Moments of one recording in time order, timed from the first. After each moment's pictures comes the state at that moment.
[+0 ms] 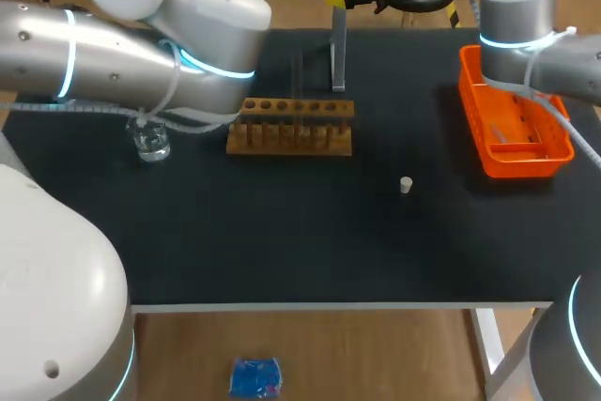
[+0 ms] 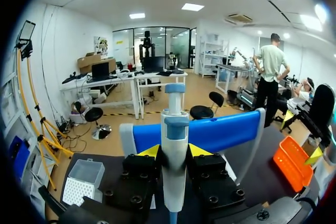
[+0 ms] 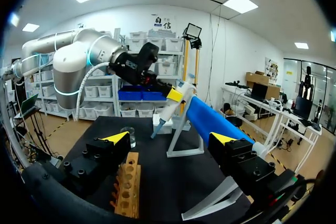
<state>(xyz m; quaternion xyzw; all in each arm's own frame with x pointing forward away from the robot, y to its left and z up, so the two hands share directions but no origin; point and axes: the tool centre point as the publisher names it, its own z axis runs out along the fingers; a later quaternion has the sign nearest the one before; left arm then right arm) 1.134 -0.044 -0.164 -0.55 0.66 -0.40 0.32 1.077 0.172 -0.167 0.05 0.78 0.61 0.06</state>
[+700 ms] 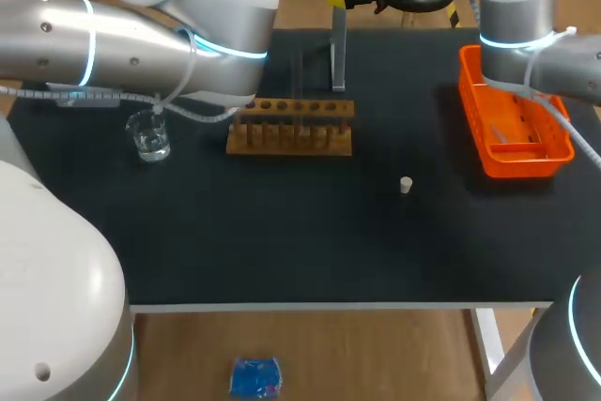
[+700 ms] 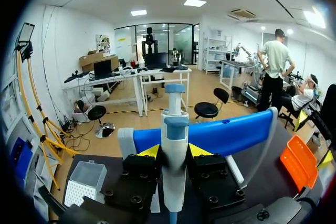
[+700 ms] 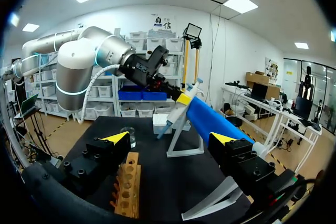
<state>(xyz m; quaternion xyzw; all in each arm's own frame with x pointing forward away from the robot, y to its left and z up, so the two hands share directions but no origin) 1.157 -0.040 -0.174 -0.56 0.66 -0.38 0.33 1.077 0.172 -0.167 0.05 0.78 0.61 0.06</state>
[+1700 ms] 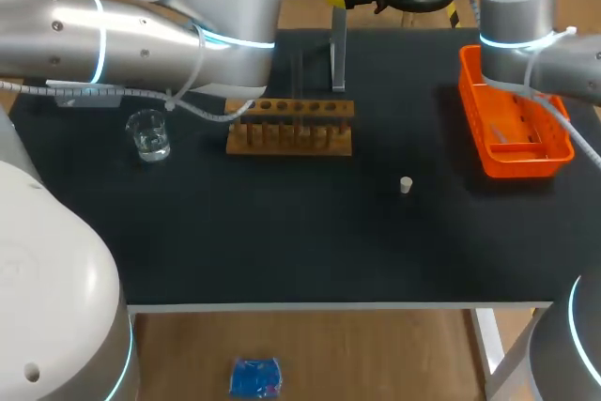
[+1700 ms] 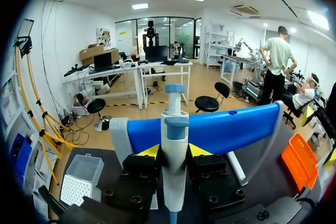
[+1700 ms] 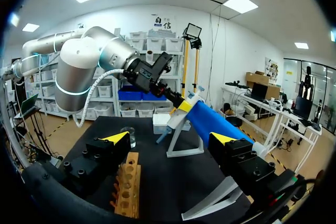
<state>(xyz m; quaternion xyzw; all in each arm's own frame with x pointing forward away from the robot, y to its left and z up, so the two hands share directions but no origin) 1.160 -0.041 -0.194 -0.57 0.67 -0.37 0.31 1.077 0.172 -0.167 0.05 0.78 0.61 0.06</state>
